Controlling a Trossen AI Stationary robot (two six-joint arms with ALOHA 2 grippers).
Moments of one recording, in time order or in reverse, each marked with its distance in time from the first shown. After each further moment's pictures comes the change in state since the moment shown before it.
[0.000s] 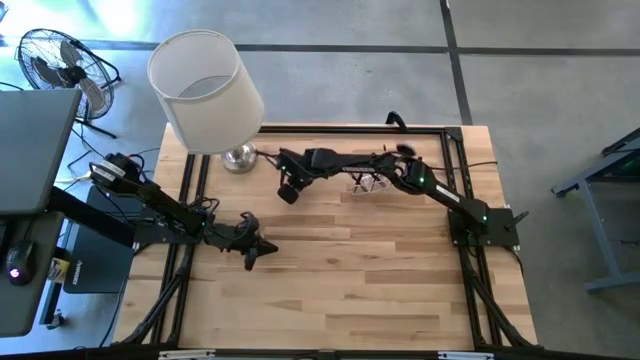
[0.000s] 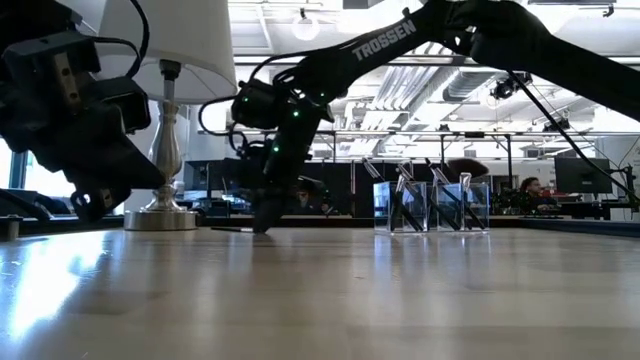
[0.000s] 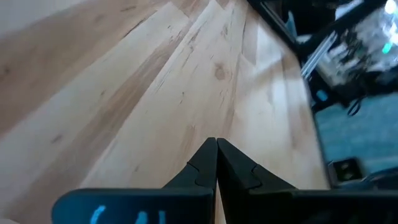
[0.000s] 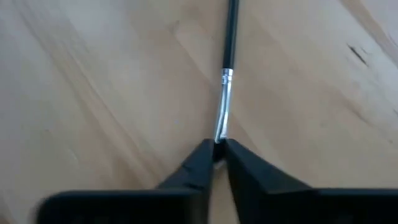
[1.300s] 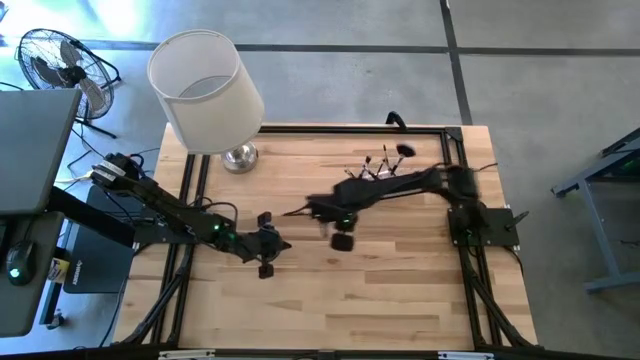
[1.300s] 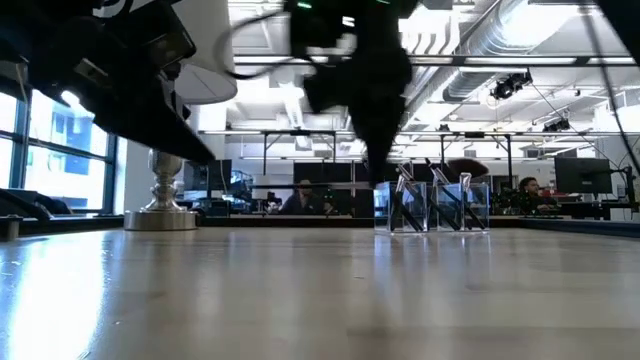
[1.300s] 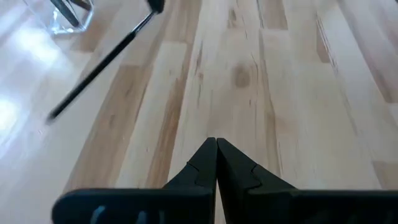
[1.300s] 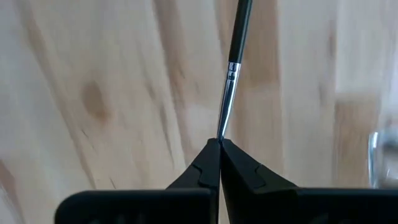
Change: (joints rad) left arm 0.000 0.000 0.399 -0.650 -0.136 0.594; right arm 0.259 -0.502 -0.445 -0.385 -0.087 -0.198
